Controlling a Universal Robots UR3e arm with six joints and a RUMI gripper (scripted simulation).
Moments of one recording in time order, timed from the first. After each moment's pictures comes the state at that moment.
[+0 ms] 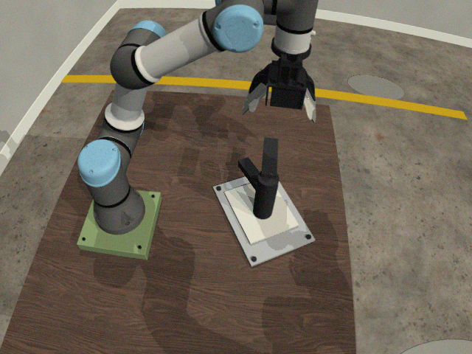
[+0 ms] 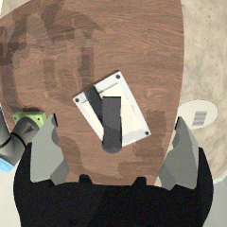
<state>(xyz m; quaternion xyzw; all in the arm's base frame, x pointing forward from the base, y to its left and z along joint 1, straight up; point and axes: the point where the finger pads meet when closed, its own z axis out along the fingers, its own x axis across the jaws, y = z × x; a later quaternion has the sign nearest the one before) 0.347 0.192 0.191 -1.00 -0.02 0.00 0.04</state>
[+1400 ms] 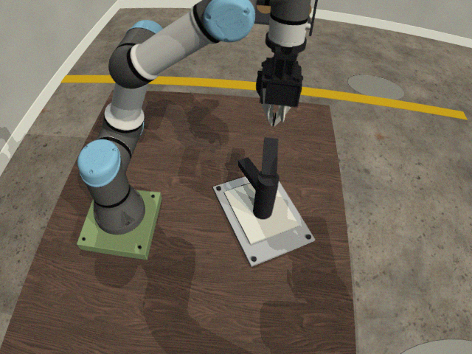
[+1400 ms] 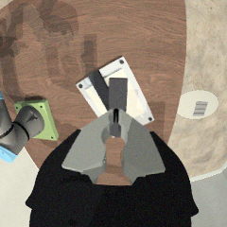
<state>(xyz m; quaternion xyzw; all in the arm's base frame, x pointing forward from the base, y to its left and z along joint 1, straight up) 0.338 0.167 0.204 -1.00 -0.02 0.00 0.00</state>
